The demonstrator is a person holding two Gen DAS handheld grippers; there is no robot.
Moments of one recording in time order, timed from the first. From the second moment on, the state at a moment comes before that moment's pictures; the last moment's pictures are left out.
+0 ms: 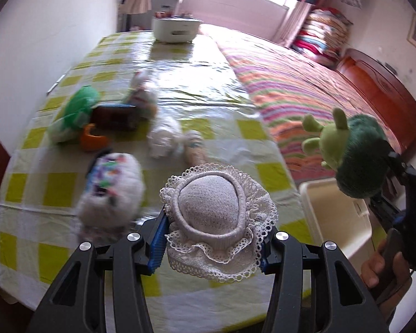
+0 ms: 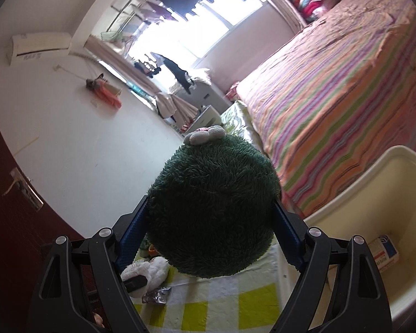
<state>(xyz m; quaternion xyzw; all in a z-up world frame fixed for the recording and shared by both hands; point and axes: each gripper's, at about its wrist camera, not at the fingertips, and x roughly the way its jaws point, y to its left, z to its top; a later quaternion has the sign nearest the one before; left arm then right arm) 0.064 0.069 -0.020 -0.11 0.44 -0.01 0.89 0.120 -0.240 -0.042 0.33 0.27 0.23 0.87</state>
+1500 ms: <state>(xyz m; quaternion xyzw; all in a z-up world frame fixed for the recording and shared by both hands) 0.082 -0.096 -0.038 0.02 0.48 -0.14 0.87 0.047 -0.345 -0.023 0.33 0.12 0.05 0.93</state>
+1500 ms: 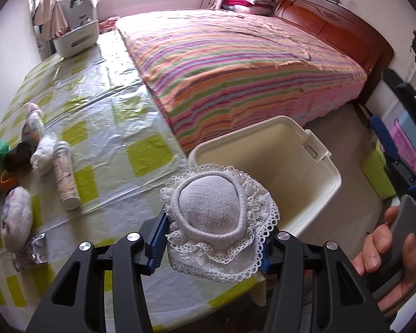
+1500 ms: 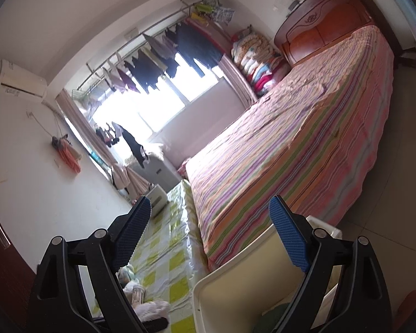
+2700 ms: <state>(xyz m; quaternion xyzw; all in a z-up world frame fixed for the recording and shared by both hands) 0.047 -0.005 -0.012 -0.01 0.43 -0.02 0.90 0.075 -0.280 -0.027 0.30 0.18 0.13 0.93</state>
